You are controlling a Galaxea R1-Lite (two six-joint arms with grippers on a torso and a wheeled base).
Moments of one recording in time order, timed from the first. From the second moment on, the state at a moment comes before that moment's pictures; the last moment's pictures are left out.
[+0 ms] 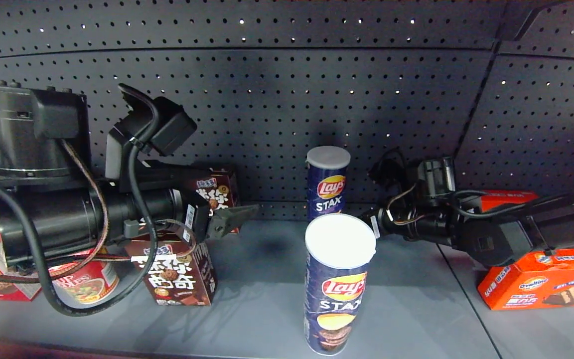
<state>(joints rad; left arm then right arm) -0.48 1.48 -0.93 -0.25 -0.14 0.18 0.47 1.96 -1.13 -0.43 -0.02 -0.10</state>
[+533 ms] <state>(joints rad) -0.47 1.35 -0.91 -0.24 -0.13 0.18 0.52 1.75 -1.04 -0.40 -0.07 -0.06</state>
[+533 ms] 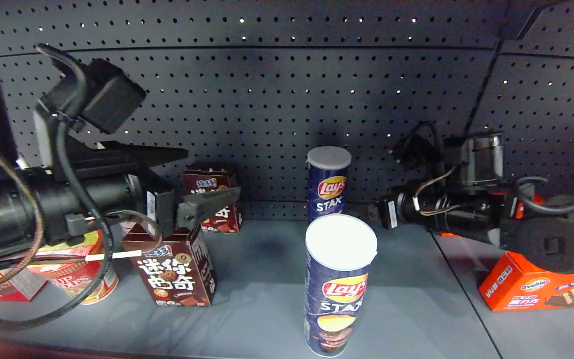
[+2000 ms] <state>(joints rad) 0.00 0.04 -0.13 0.15 0.06 0.11 -0.02 0.31 -0.05 -0.22 -0.15 -0.02</state>
